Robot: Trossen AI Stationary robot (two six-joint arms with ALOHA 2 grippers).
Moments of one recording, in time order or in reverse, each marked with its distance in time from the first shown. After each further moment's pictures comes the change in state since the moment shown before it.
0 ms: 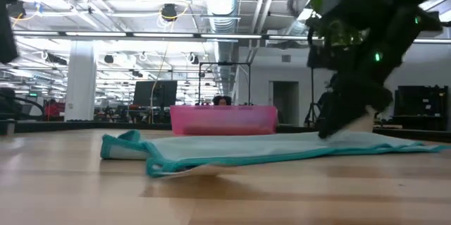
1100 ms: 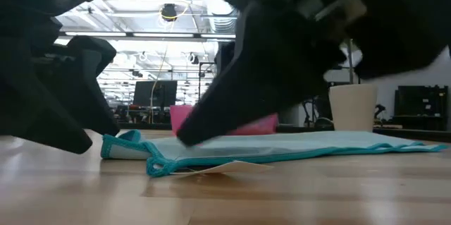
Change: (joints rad) left arm 0.167 0.001 -0.396 0.844 0.001 0.353; right arm 0.232 0.574 0.602 0.310 -0.254 -0.323
